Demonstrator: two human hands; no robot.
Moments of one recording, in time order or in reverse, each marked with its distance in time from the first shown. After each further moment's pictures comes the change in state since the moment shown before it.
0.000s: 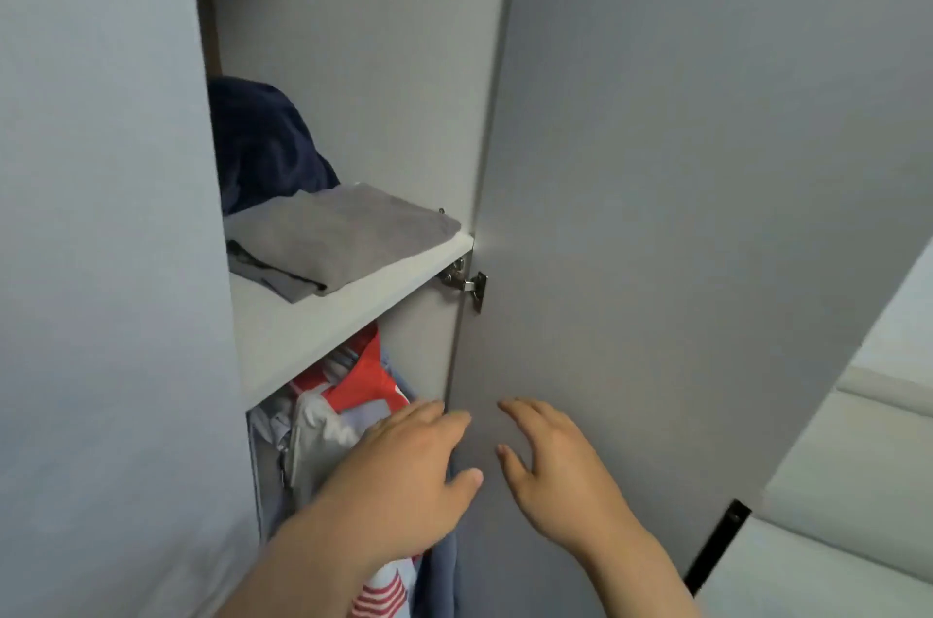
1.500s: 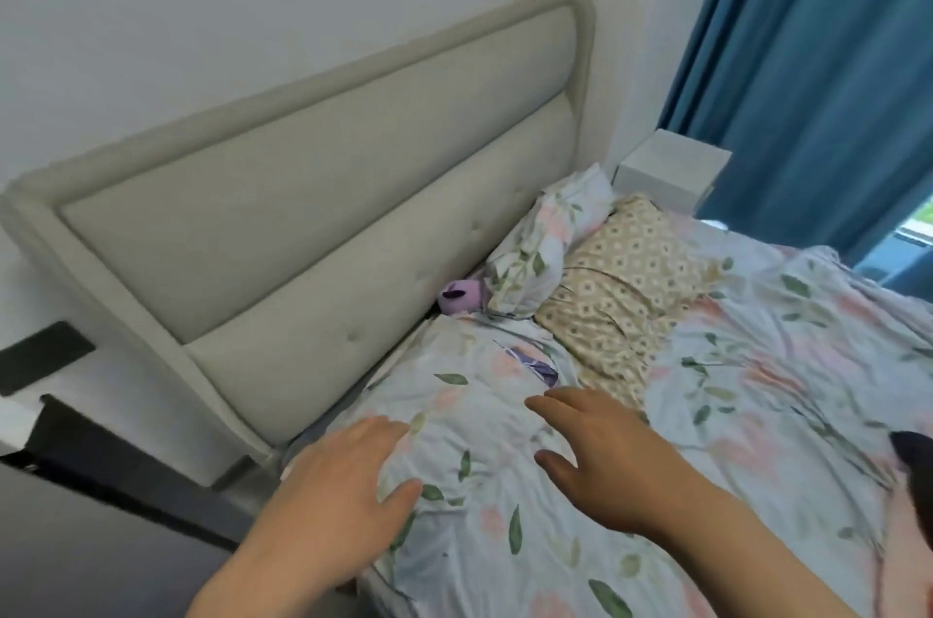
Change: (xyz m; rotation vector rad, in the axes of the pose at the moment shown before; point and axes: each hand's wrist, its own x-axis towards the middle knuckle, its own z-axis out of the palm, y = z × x) left_hand 0.008 0.231 0.228 -0.020 -0.764 0.949; right_hand -0.404 0.089 -0.067 -0.158 -0.010 1.230
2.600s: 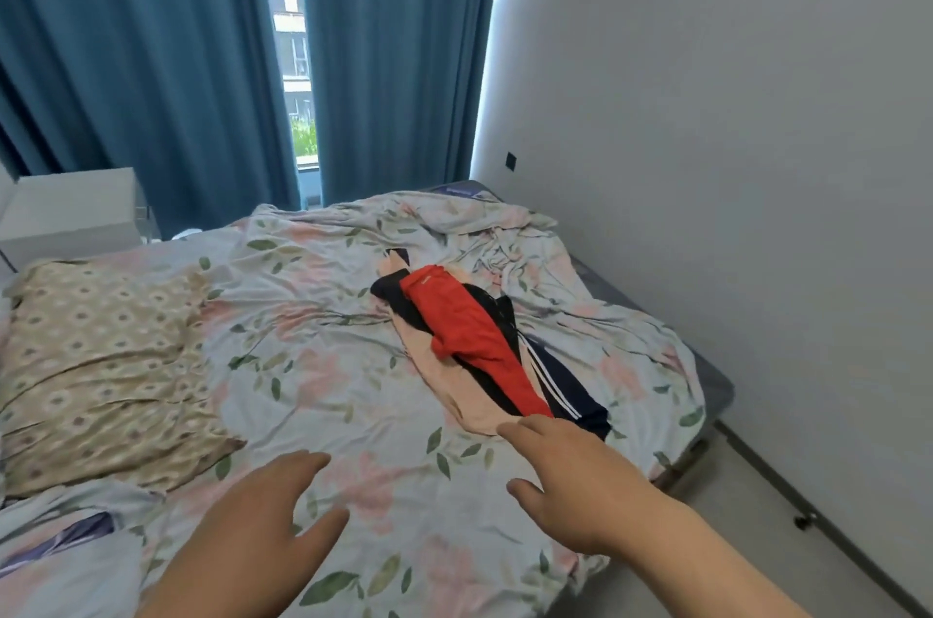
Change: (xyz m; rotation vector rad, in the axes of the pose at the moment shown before) left_hand 0.017 0.258 0.109 0.163 -0.570 0.892; right_hand -0.370 0.009 0.039 0.163 0.229 1.174
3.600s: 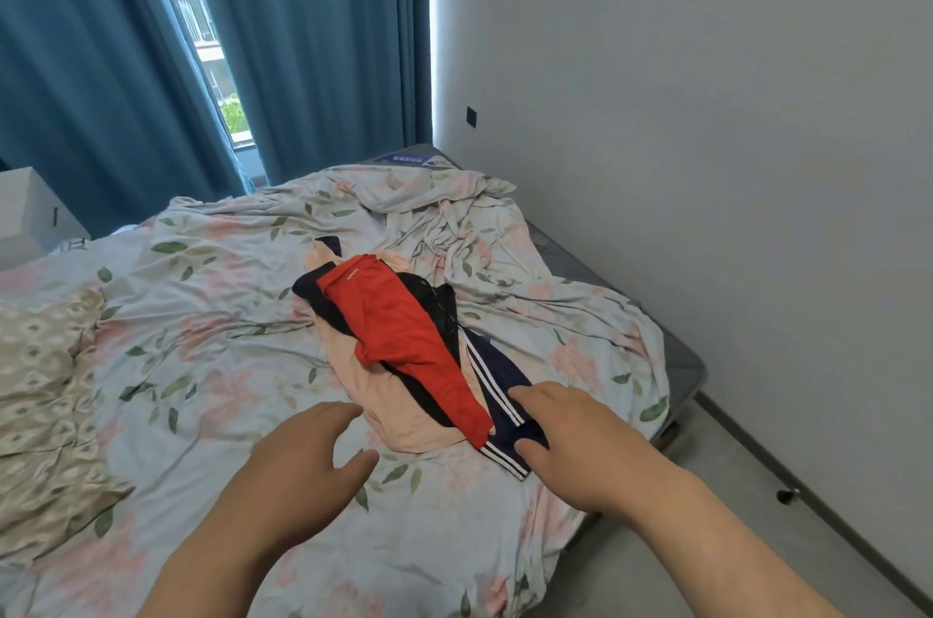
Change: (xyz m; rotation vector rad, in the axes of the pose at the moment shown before) left_hand 0.190 0.216 0.082 0.067 0.034 0.080; right_hand 0.049 0.261 -0.038 0.175 0.025 0.115
